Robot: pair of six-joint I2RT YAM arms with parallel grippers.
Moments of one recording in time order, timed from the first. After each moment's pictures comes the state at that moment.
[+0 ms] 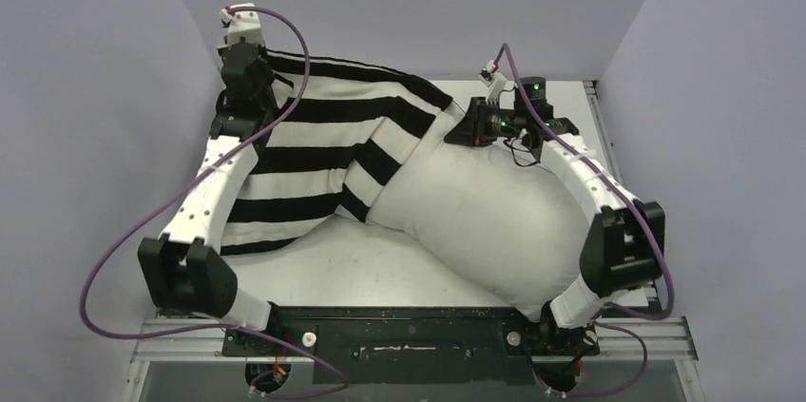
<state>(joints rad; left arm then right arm) -0.19 1.40 1.45 0.07 -0.59 0.09 0.22 1.51 1.27 -0.31 -0.84 0.26</state>
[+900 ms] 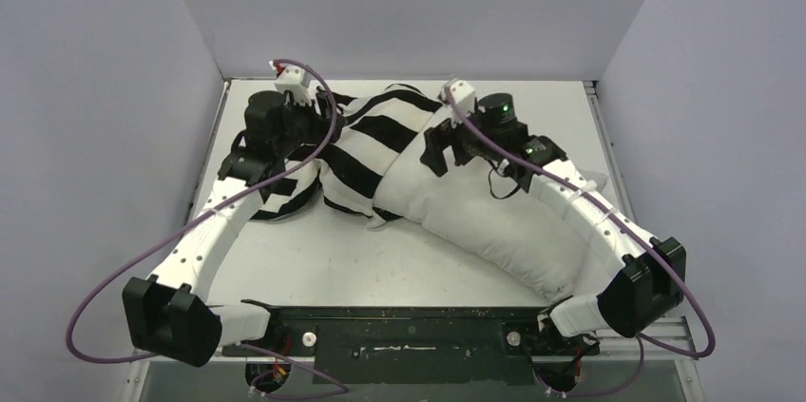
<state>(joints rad) -0.28 1.29 1.19 -0.18 0.10 -0.25 0.47 1.42 1.32 -0.43 -0.30 -0.05</state>
